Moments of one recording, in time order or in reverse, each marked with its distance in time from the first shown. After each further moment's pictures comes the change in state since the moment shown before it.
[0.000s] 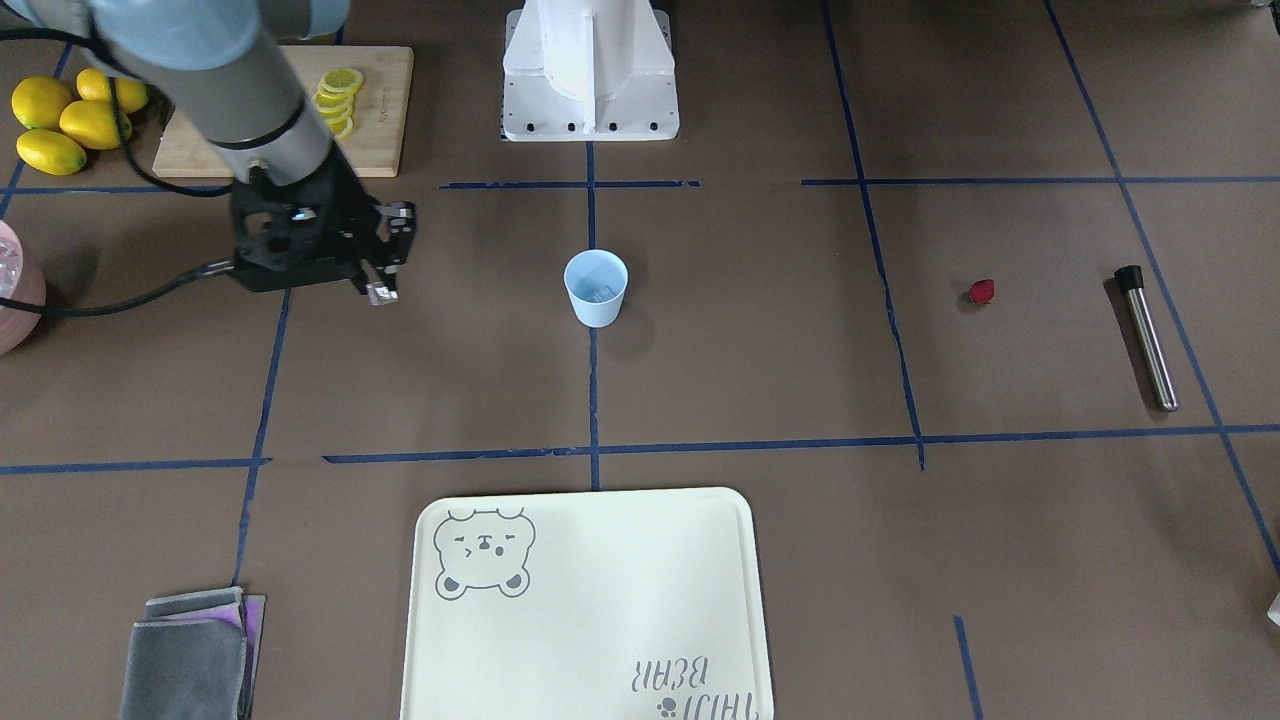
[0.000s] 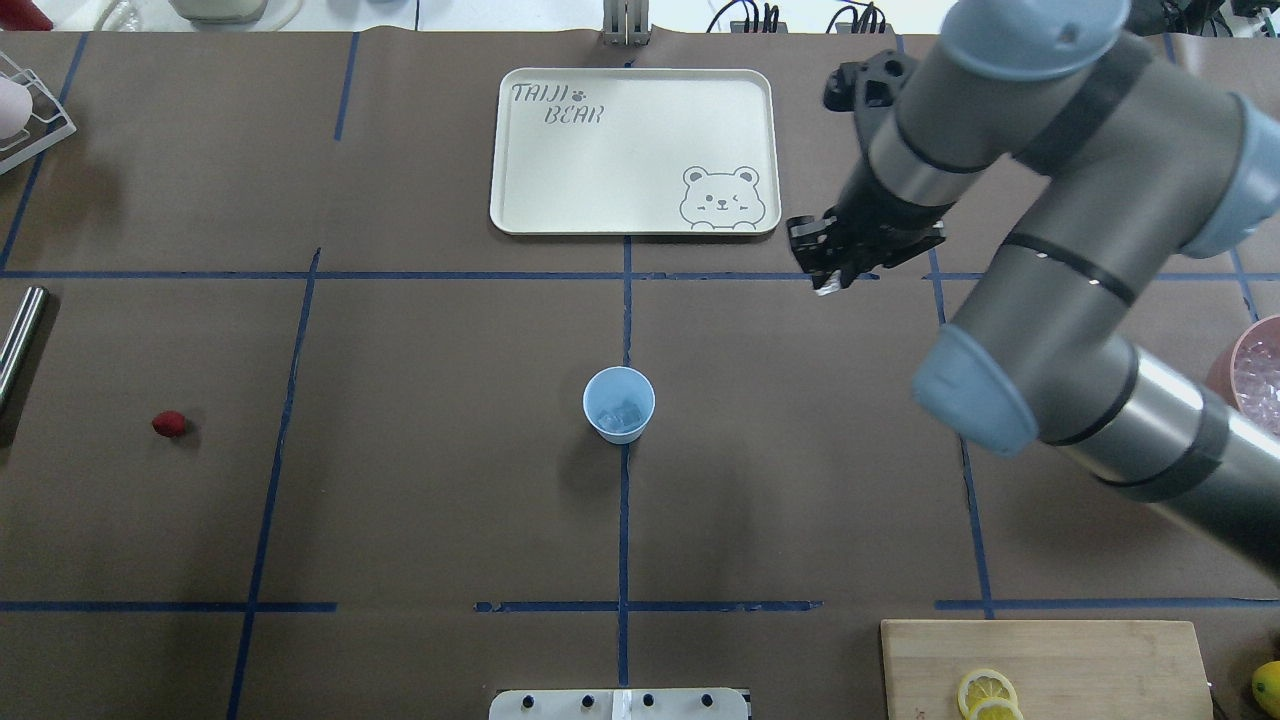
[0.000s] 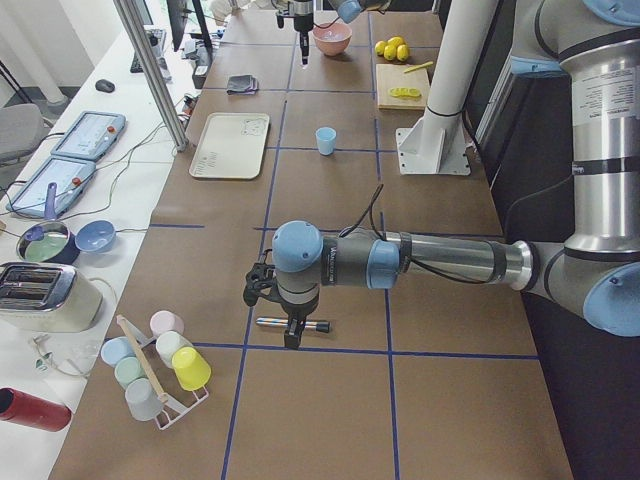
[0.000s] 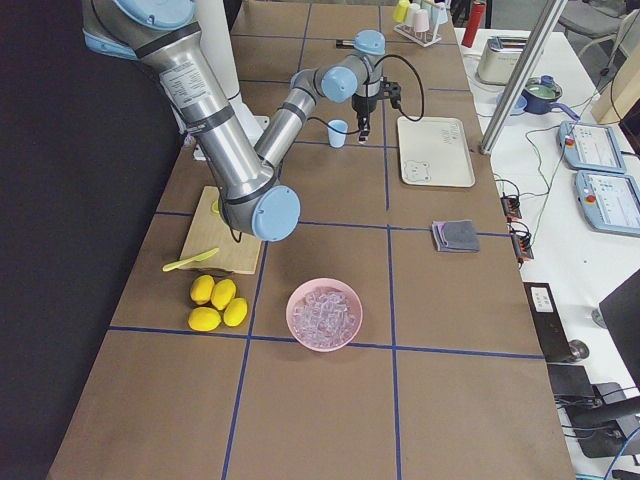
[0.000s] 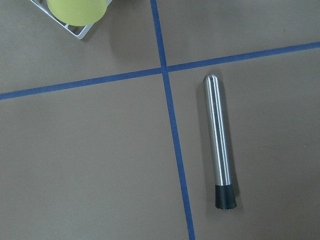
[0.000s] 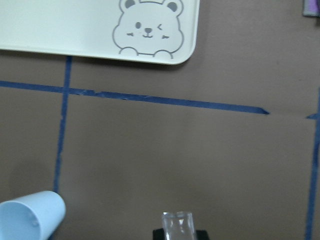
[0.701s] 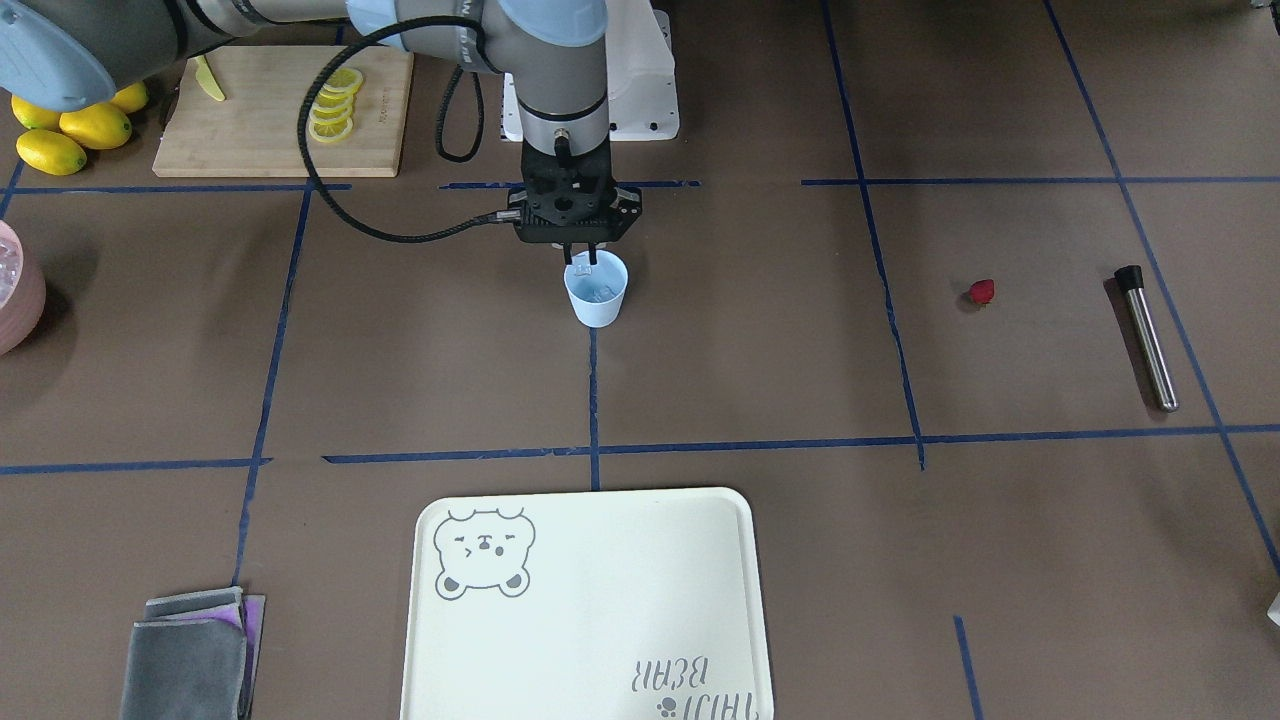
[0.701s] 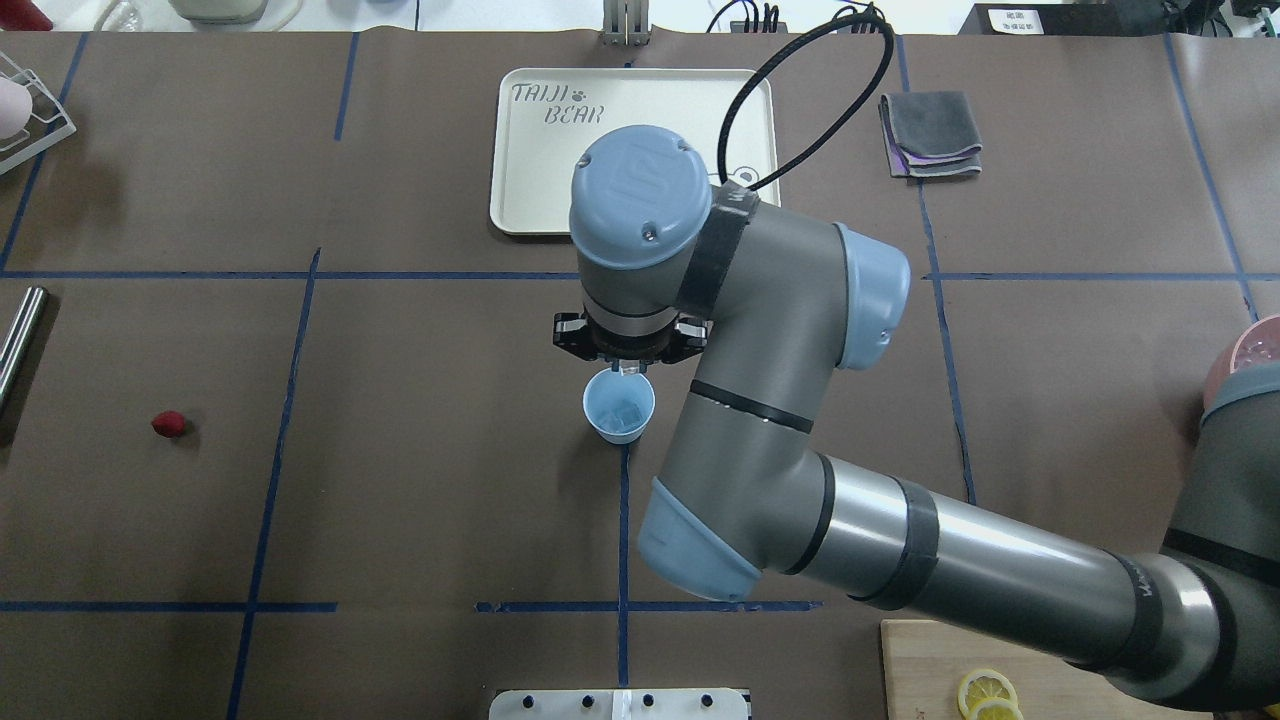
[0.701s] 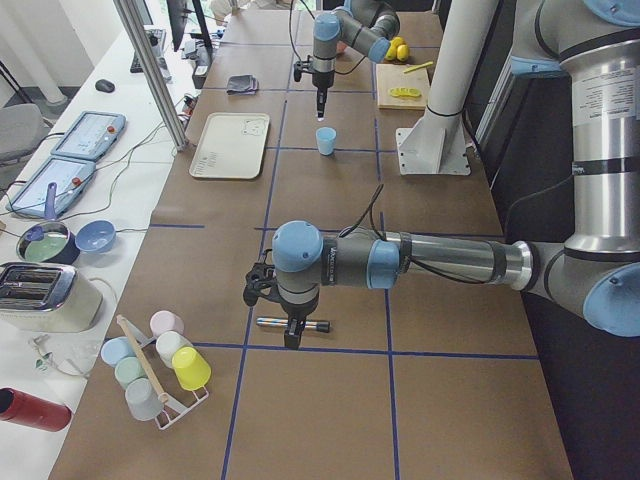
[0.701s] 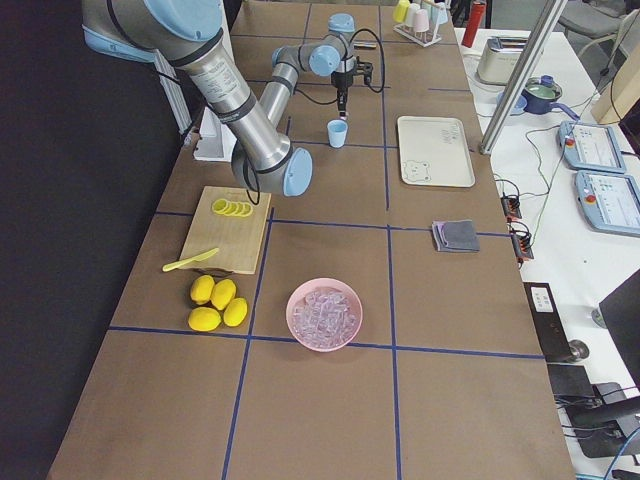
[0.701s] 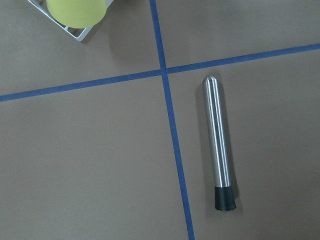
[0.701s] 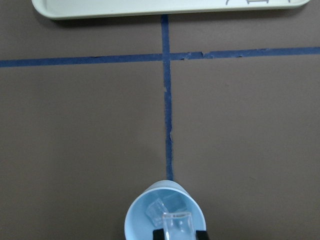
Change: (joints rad) left arm 0.000 0.001 0.000 0.001 0.000 -0.002; right arm -0.260 0.250 -0.219 0.003 -0.227 0.307
